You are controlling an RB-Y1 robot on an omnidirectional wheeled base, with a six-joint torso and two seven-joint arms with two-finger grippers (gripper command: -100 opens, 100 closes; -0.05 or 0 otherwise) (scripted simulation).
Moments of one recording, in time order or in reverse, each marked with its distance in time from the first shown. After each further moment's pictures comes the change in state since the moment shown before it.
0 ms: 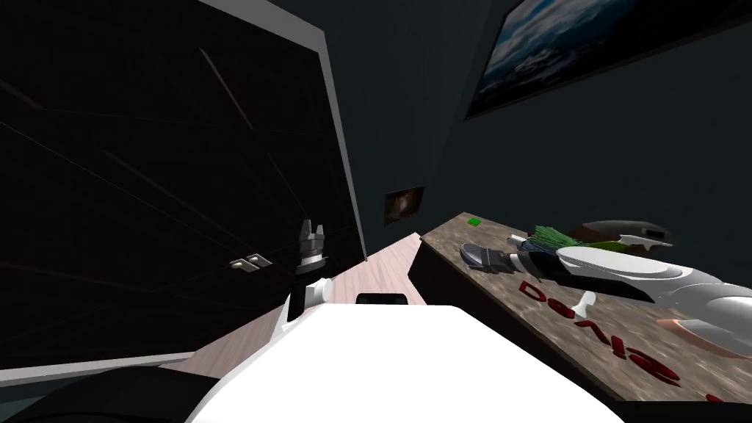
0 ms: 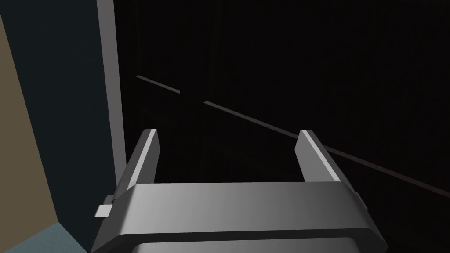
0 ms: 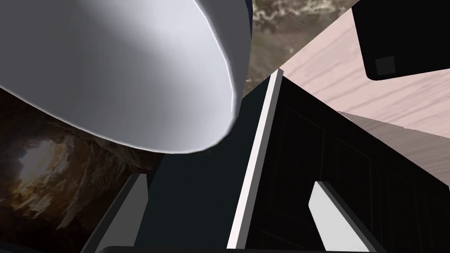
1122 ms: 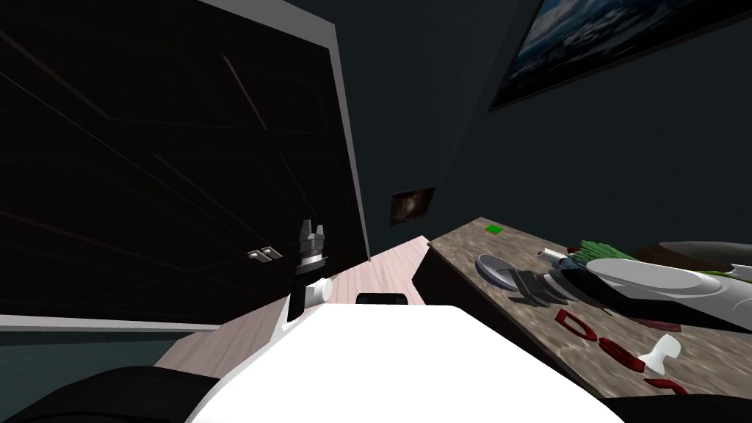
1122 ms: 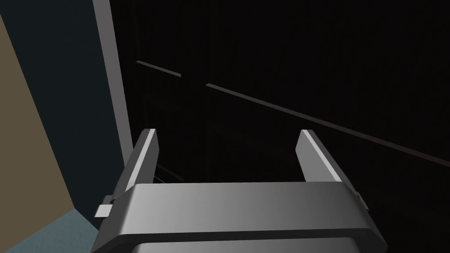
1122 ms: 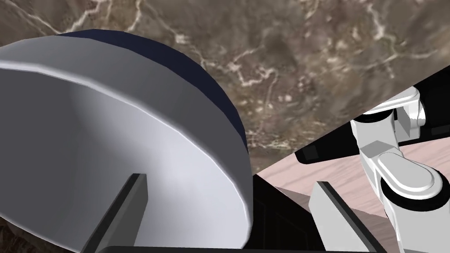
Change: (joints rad) left arm 0.000 0.000 0.000 0.000 0.000 0.000 0.000; right arm 0.079 -0.104 0.125 0.102 0.122 -0.050 0.054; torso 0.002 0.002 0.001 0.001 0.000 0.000
